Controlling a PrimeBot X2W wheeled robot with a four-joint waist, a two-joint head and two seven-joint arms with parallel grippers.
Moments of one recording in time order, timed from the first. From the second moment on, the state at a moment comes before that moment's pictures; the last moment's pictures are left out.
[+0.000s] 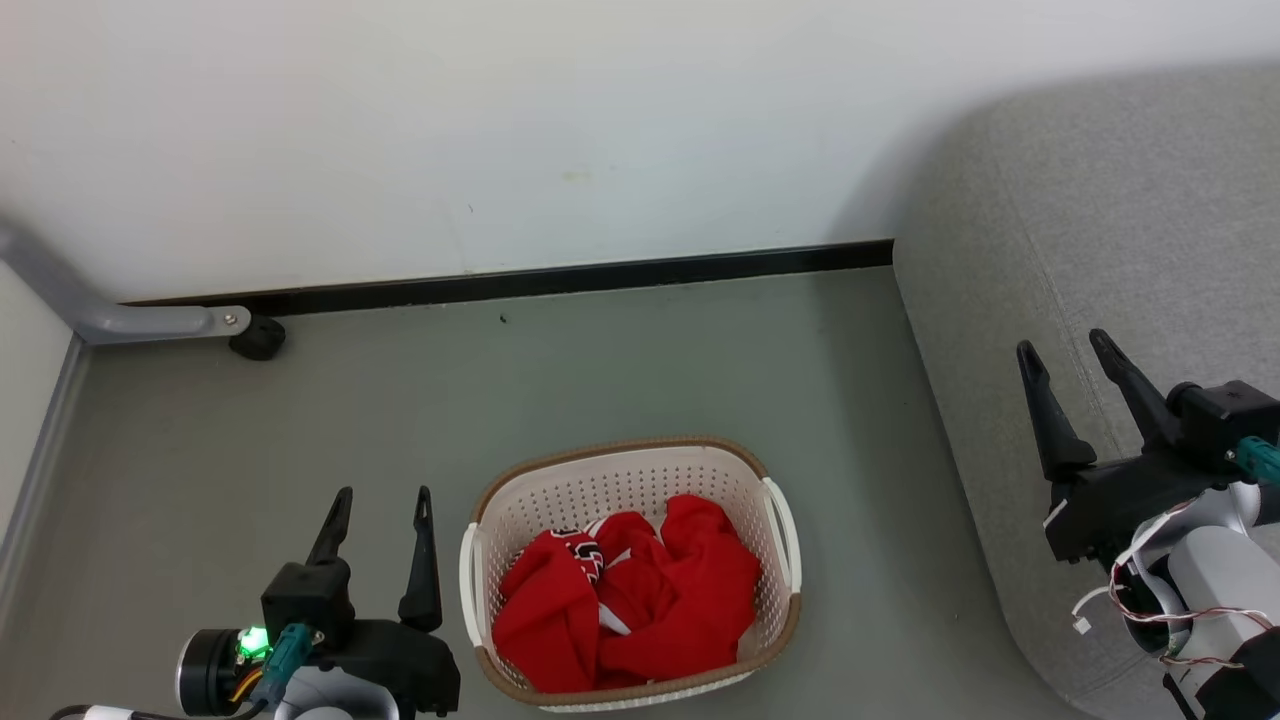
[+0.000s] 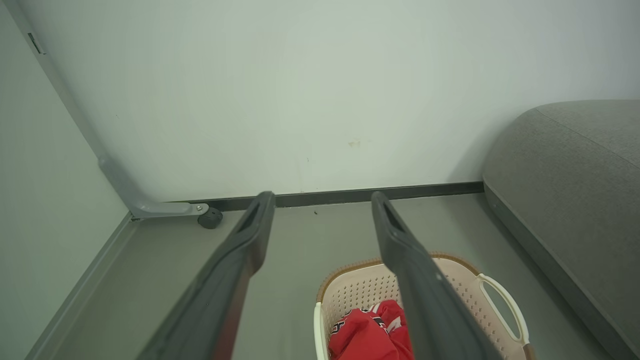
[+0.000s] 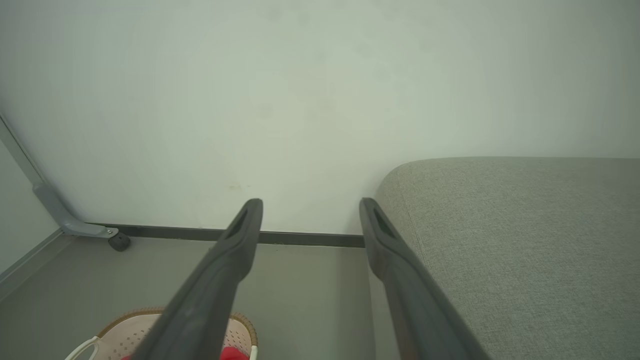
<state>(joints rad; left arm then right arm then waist) -0.19 0.09 -0.16 0.48 -0.22 0.04 -0.25 -0.43 -0.34 0.37 0.55 0.46 0.05 -0.25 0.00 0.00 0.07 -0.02</state>
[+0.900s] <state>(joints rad) -0.41 0.04 -0.29 0.57 -0.25 -0.06 -0.25 -0.66 -0.34 0.33 0.29 0.42 0.05 -0.25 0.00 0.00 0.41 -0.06</state>
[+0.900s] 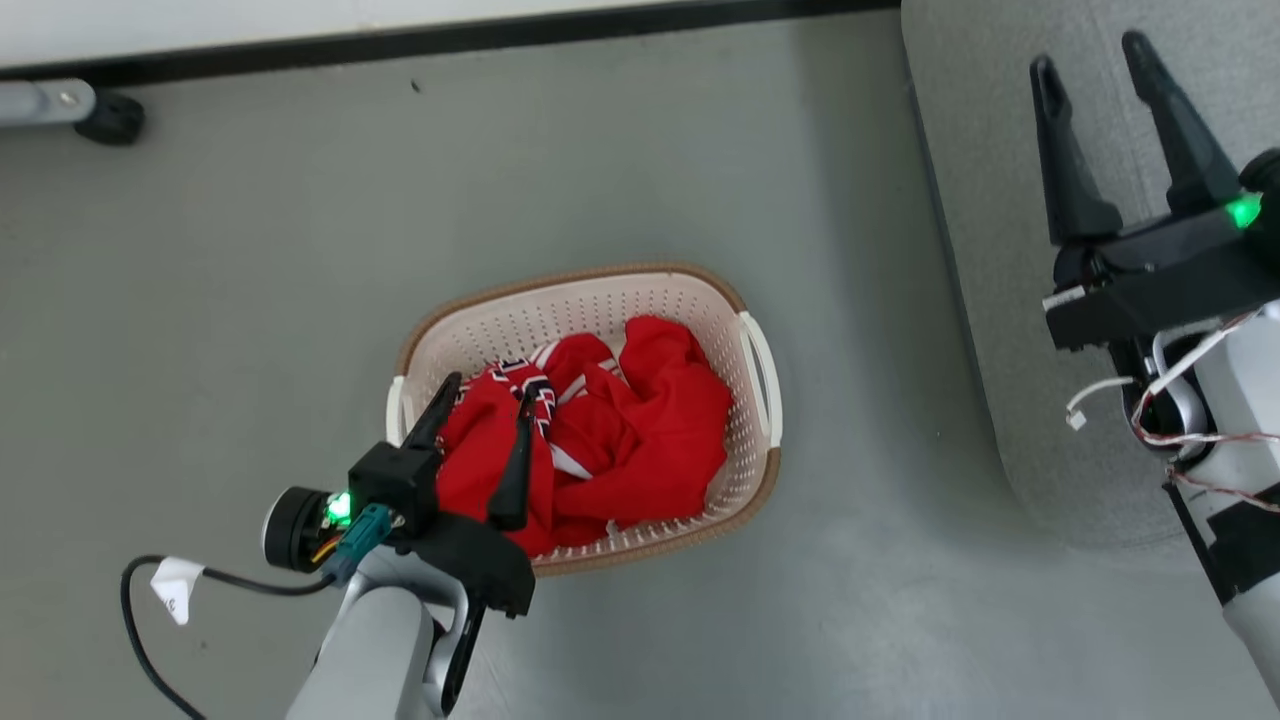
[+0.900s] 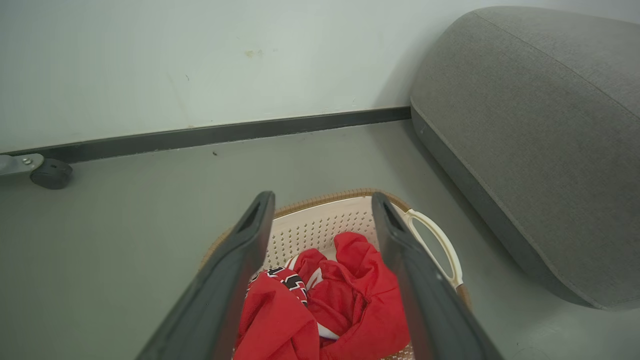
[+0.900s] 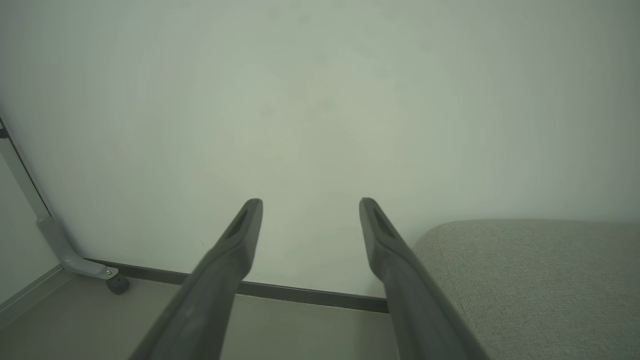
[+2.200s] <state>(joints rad) -0.90 0.04 -0.47 0.92 -0.32 -0.09 -0.13 -0.91 -0.27 0.28 0.15 0.37 0.05 -0.26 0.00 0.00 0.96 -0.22</state>
